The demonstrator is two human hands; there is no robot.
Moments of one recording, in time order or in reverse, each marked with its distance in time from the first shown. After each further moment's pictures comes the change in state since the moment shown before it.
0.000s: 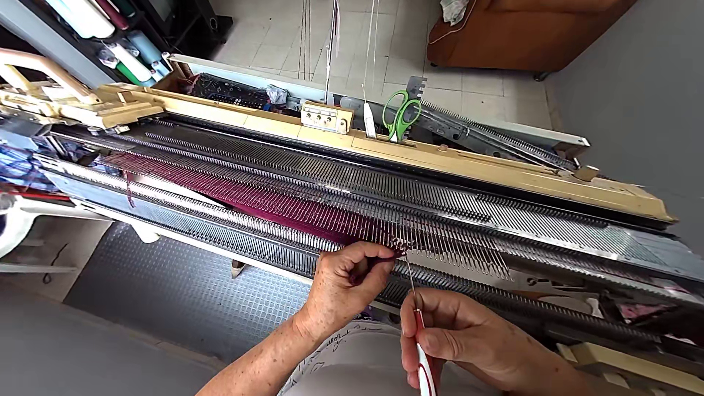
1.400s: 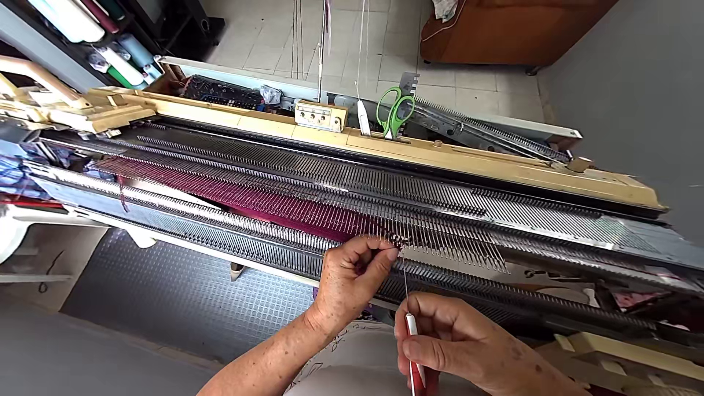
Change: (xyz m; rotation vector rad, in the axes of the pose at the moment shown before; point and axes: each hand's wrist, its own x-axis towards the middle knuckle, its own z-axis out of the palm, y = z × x) left_hand 0.001 0.005 0.017 -0.039 0.057 0.001; right_hand -0.009 -0.001 0.026 -0.215 0.189 0.015
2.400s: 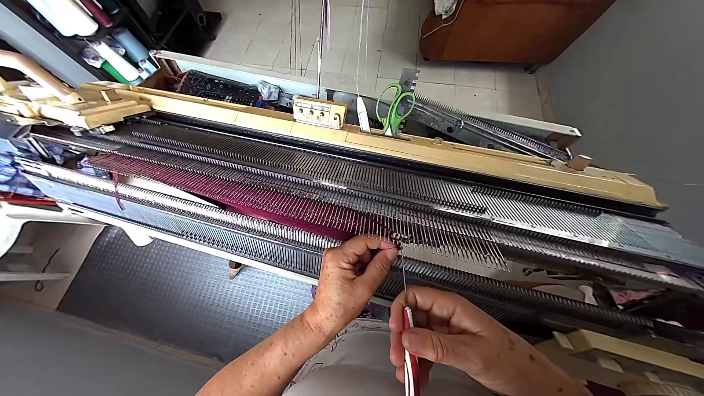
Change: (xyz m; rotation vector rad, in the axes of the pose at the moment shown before) left_hand -0.002 0.000 0.000 -0.008 -0.010 0.002; right_hand 0.015 0.007 -0.008 0.047 -0.053 -0.005
